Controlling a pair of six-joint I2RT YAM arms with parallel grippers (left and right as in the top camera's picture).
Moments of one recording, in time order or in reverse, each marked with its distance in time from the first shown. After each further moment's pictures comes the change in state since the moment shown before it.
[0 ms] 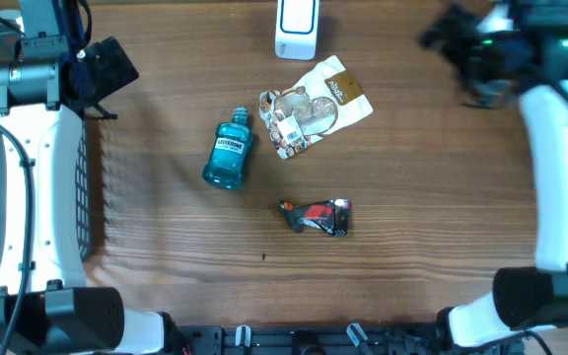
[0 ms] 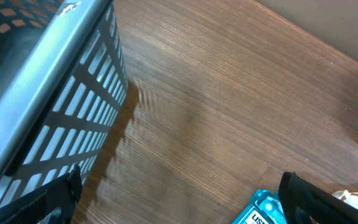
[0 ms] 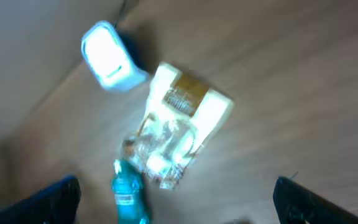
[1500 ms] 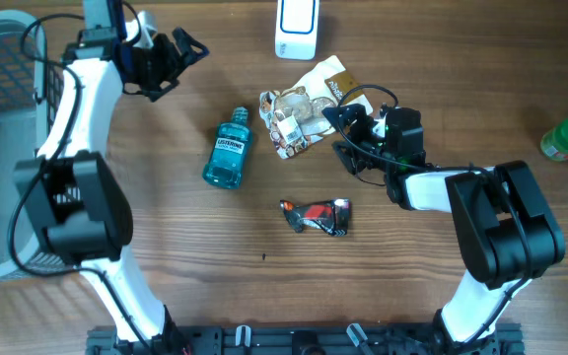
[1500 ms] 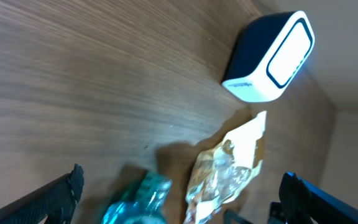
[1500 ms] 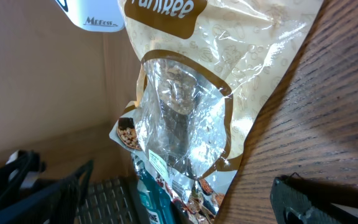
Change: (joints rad) left arm -0.011 0.469 -0.003 0.385 0.812 -0.090; right arm 0.165 0.238 -1.138 1.768 -0.283 0.648
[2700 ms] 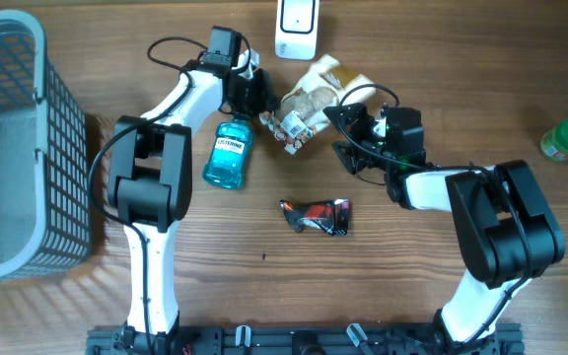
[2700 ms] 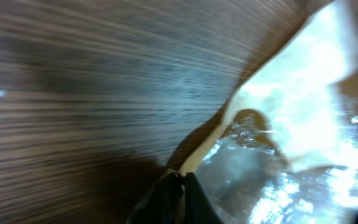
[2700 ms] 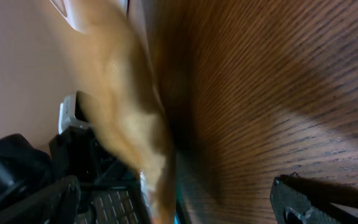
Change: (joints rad) left arm -0.316 0.248 -0.002 0.158 -0.049 -0.102; right arm -0.003 0.003 0.007 -0.008 -0.005 0.037
